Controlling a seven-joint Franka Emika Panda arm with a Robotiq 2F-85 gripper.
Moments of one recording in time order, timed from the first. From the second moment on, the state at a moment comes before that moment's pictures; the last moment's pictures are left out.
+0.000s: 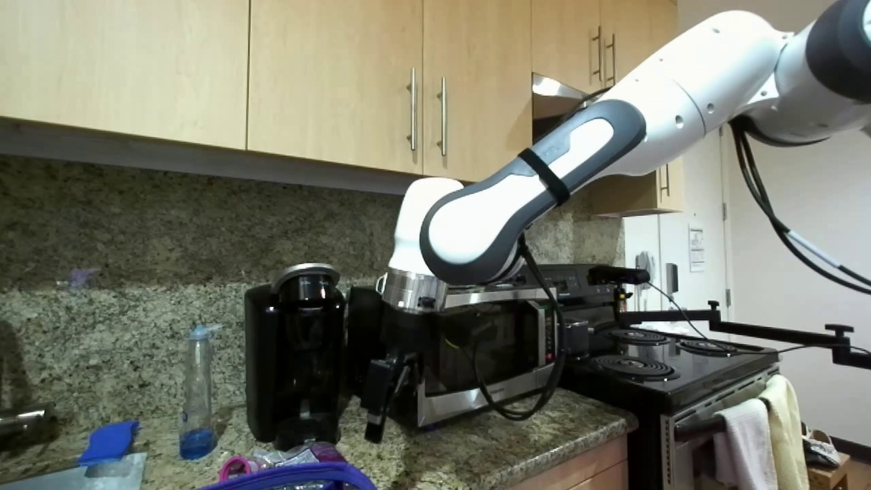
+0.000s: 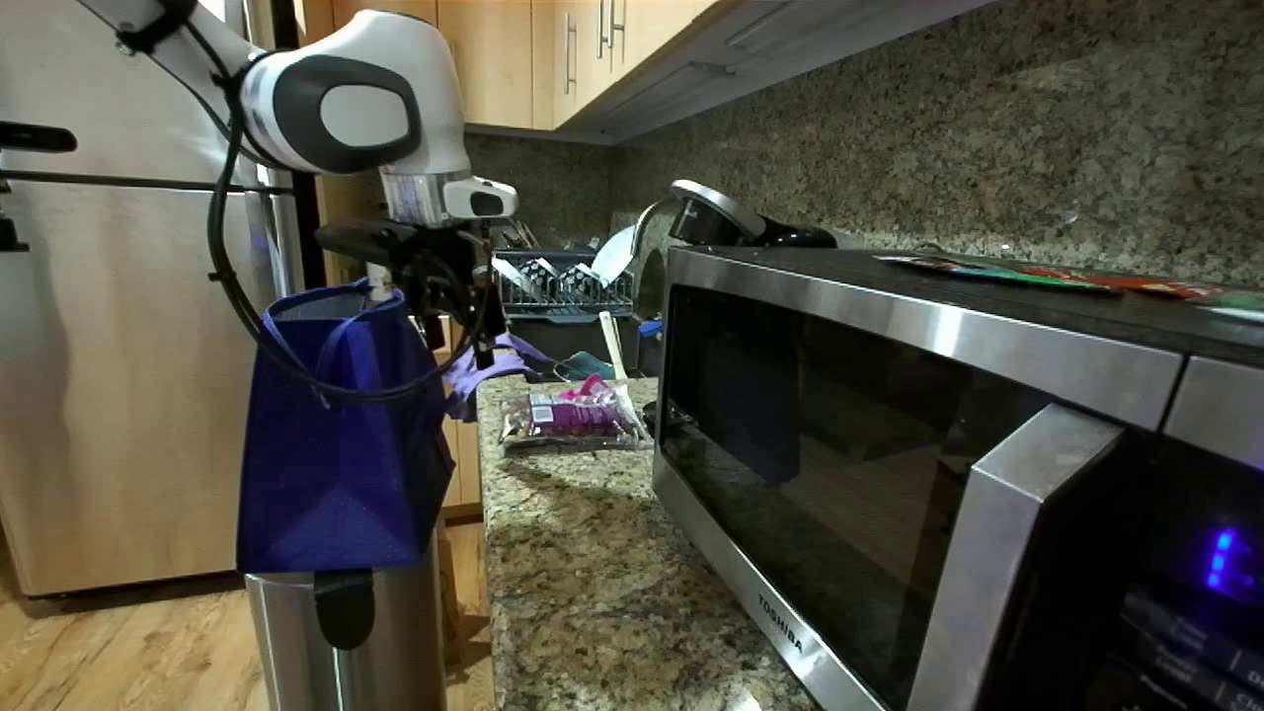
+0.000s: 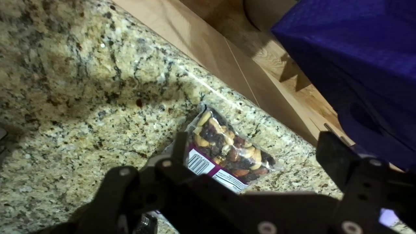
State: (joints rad) arm 0.10 0.15 0.05 -2.05 0.07 2.40 -0.02
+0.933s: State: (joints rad) arm 0.20 0.43 0.00 -1.55 -0.07 2.10 0.55
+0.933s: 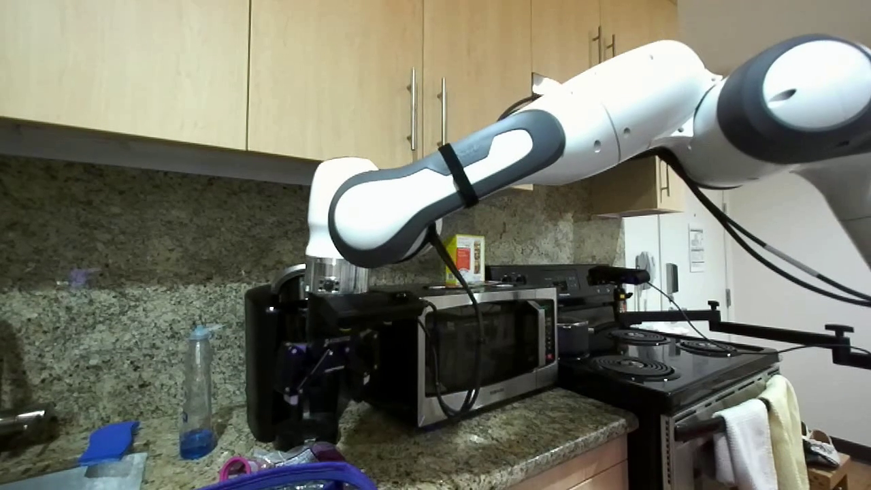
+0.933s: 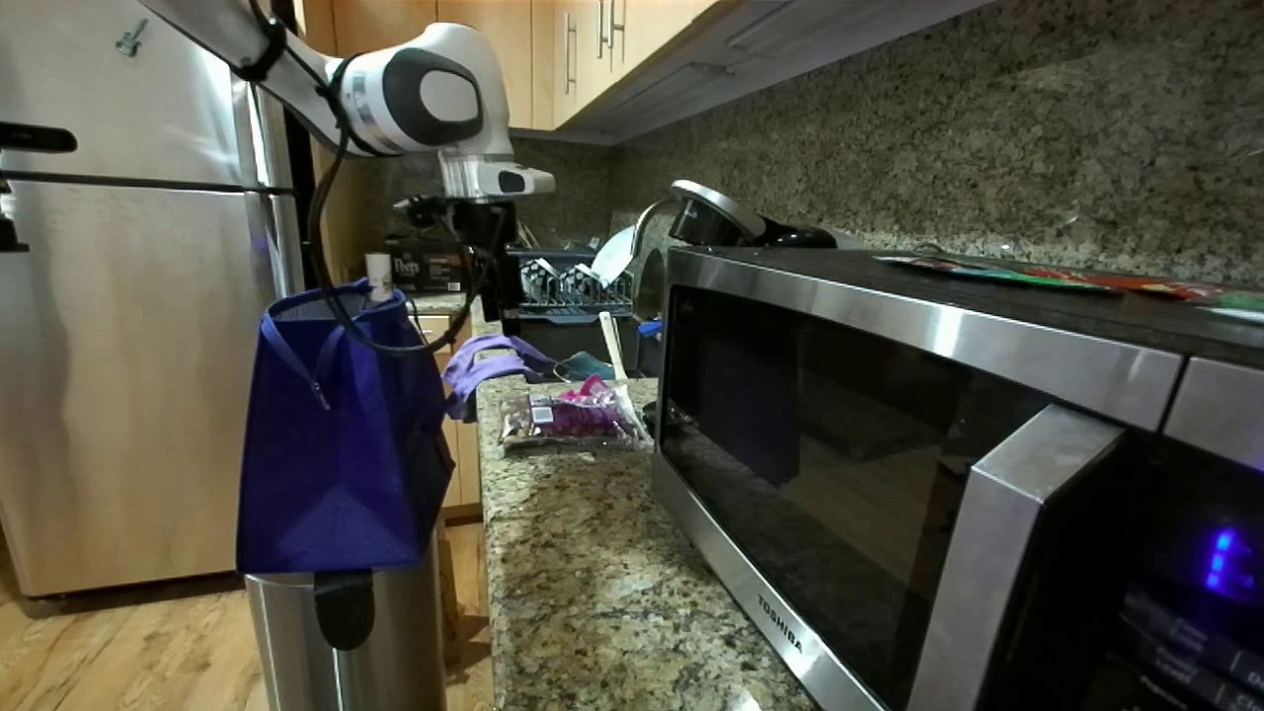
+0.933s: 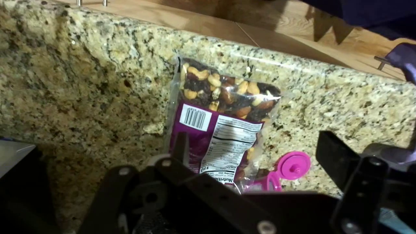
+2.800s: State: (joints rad) arm 0.13 0.85 -0.04 -1.14 0.07 1.94 0.56
